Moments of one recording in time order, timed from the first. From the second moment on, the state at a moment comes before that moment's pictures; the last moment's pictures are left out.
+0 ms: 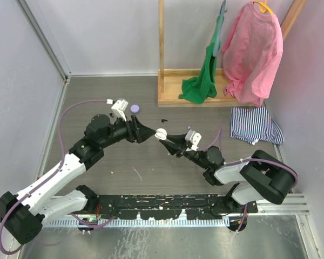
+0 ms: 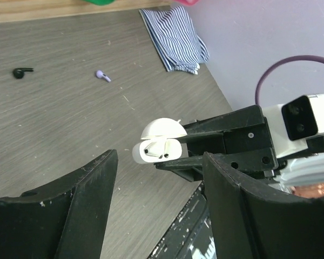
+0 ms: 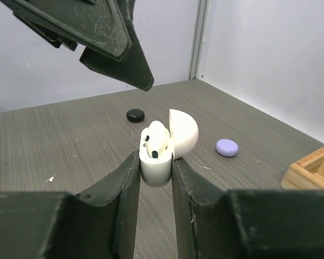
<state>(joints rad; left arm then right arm) -0.64 0.94 0.75 0.01 0.27 -0.62 0.82 1.41 0.21 1.53 -0.22 0.00</state>
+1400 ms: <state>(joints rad) -0.53 1.12 0.78 0.17 0.82 -0.69 0.82 1.45 0.27 1.54 -0.38 0.09</state>
